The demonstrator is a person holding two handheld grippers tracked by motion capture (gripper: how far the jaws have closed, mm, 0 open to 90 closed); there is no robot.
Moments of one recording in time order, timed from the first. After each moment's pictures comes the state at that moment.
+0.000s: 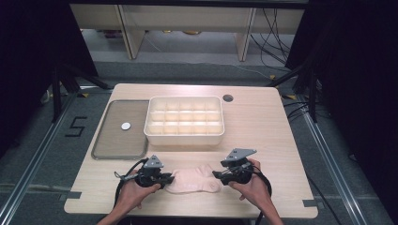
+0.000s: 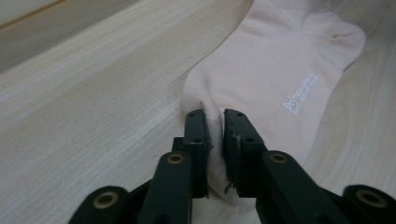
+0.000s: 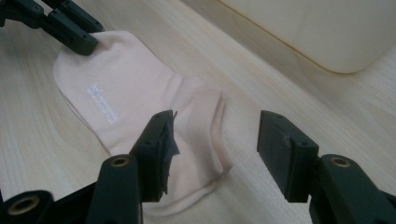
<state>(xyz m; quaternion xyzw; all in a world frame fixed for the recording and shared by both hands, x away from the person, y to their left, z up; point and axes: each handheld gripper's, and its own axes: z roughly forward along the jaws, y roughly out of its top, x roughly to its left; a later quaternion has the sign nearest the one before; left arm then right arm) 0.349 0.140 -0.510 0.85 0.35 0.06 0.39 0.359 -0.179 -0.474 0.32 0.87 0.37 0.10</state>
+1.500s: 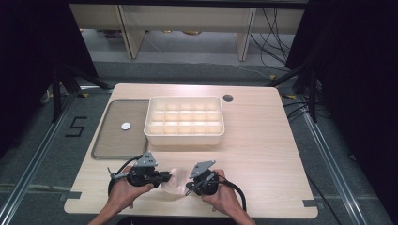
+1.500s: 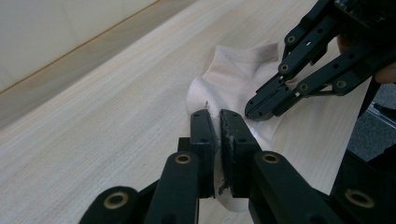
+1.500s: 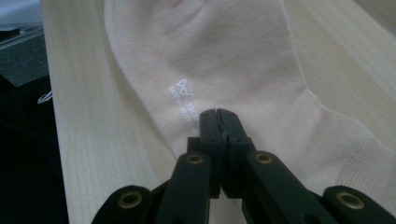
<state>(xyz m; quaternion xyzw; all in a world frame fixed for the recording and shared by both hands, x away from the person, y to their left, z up) 0.336 0.151 -0.470 0.85 0.32 0.05 0.42 0.341 -0.087 -0.503 0.21 0.92 0.33 0.04</state>
